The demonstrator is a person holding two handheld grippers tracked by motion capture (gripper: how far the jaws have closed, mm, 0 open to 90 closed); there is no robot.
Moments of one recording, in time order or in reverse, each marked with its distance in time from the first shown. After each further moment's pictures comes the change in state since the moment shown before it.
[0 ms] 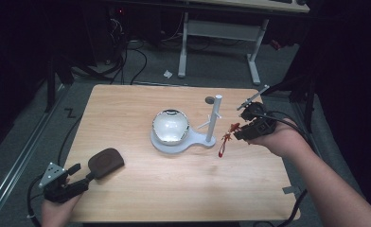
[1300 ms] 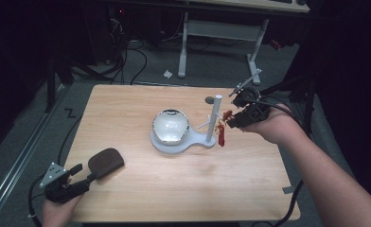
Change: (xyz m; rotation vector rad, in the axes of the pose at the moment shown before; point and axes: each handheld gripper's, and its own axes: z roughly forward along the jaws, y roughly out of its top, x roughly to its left) left arm -0.001 -0.001 0.002 0.008 -0.025 0.004; right arm 0.008 0.037 -0.022 -0.027 -0.017 -0.053
